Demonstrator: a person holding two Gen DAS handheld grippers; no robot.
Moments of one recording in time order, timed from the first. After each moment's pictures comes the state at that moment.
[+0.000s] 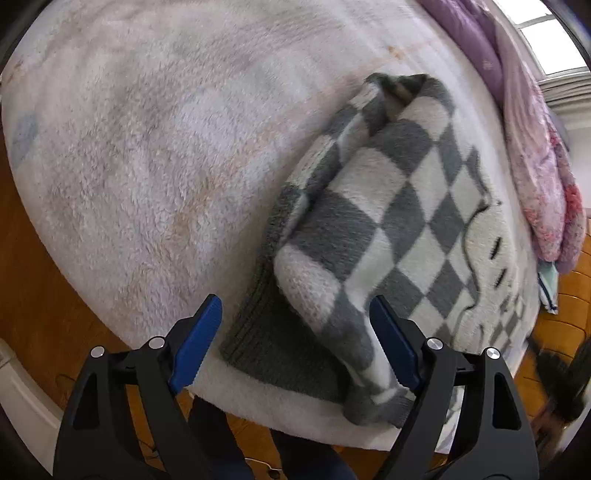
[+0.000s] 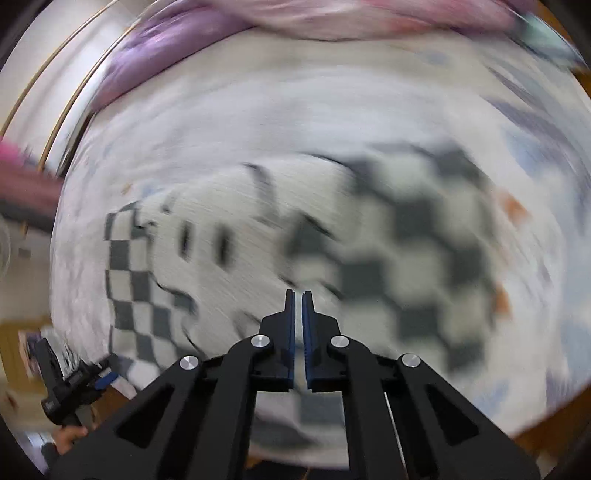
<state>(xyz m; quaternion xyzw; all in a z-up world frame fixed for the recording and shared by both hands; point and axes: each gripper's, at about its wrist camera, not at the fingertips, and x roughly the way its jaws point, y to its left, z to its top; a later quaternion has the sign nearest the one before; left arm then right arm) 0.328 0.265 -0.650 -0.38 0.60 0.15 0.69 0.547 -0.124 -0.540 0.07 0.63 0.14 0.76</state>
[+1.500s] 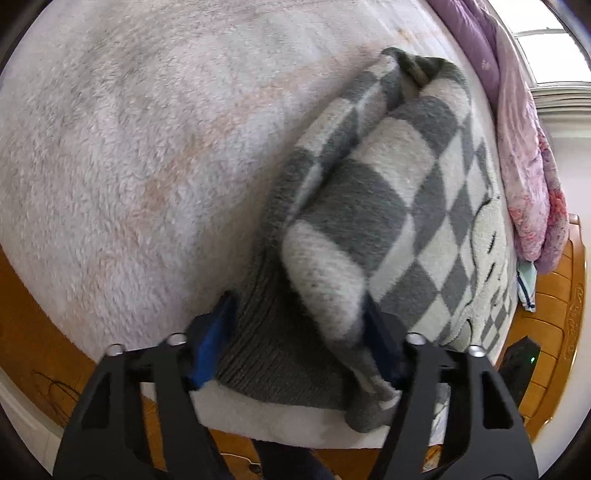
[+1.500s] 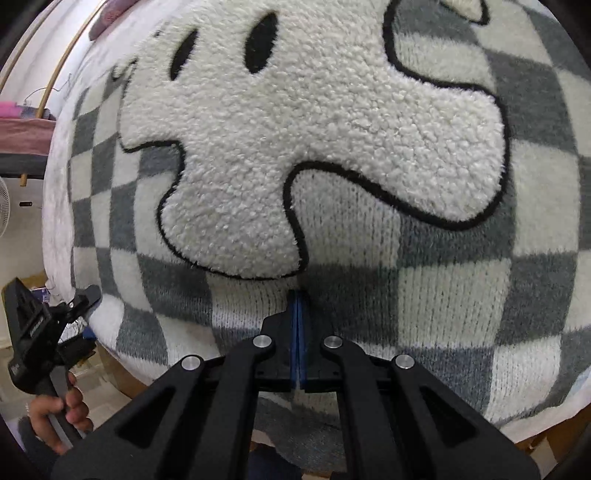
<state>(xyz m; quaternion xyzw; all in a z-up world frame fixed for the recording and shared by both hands) 0.306 0.259 -0.696 -0.43 0.58 0.10 0.68 0.464 -0.073 -0.663 0.08 0.72 0.16 0.67</state>
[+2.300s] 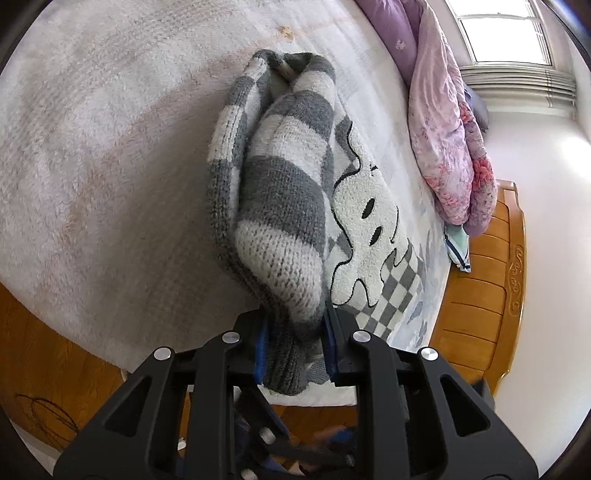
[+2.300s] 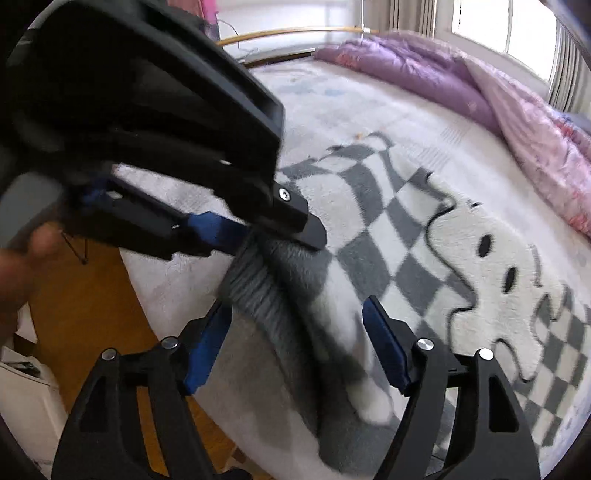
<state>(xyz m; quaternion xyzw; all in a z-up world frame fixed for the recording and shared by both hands) 0.323 0.244 -0.607 -0.48 0.56 -0.03 0.68 0.342 0.091 -0.575 -0.16 0.44 0.38 0.79</state>
